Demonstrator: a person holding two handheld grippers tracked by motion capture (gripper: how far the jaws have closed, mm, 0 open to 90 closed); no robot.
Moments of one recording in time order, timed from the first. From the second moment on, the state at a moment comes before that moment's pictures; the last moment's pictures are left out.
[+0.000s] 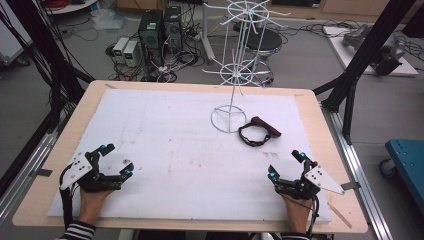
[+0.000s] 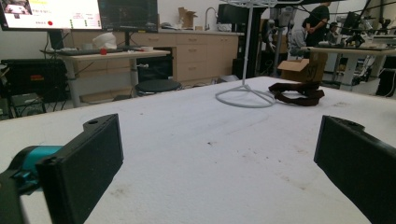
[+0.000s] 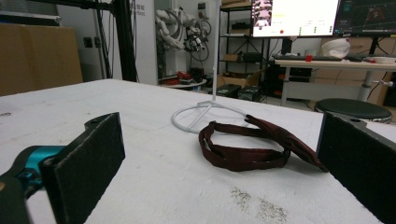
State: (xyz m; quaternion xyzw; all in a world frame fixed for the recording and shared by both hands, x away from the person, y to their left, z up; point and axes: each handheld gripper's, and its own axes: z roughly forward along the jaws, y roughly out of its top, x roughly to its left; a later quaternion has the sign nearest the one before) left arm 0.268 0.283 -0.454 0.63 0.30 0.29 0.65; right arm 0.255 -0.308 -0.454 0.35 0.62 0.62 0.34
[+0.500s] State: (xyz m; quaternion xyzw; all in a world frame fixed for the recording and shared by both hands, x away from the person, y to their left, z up) left arm 0.267 0.284 -0.454 0.63 0.31 0.30 0.65; right arm 0.256 -0.307 -0.453 0.35 0.62 0.61 0.34
